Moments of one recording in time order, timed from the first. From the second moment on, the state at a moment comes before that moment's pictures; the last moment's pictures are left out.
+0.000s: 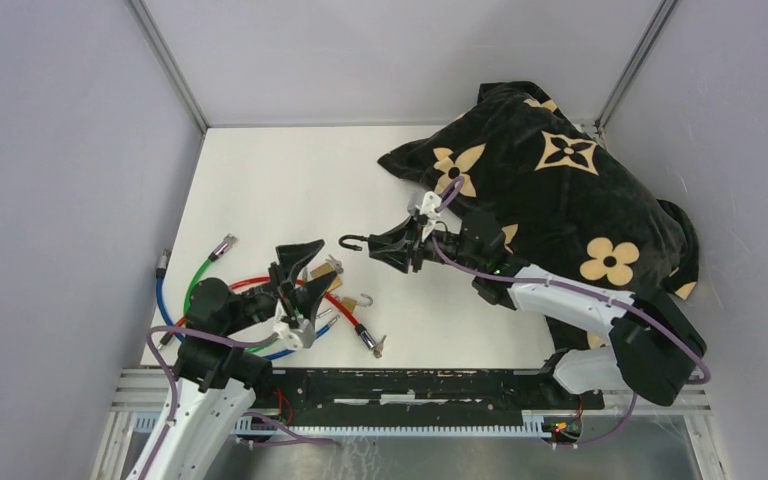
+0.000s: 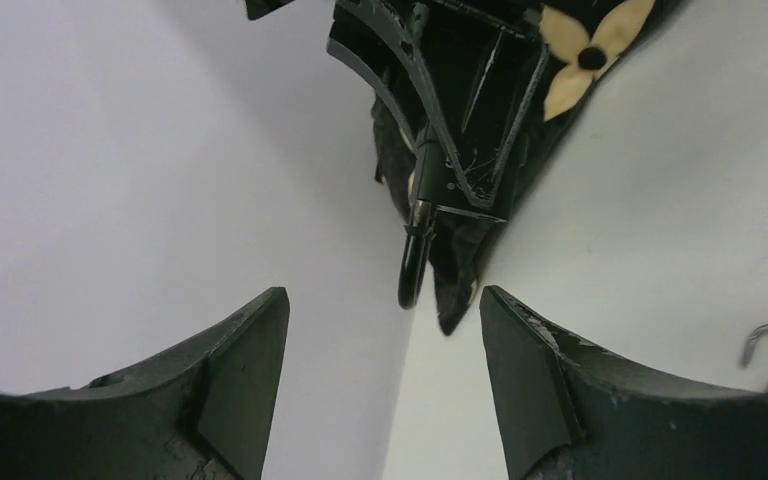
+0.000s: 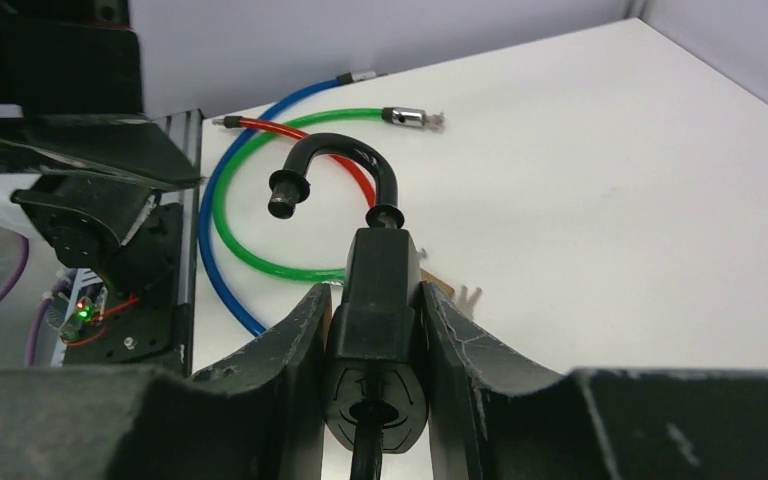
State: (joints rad) left arm -0.34 0.30 0.44 -0.08 0.77 1.14; right arm 0.82 1.37 0.73 0.68 -0.53 0.11
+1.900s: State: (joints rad) left arm -0.42 0.67 0.27 0.47 0.72 -0.86; right arm 0.80 1.18 0.73 0.27 -0.73 -0.36
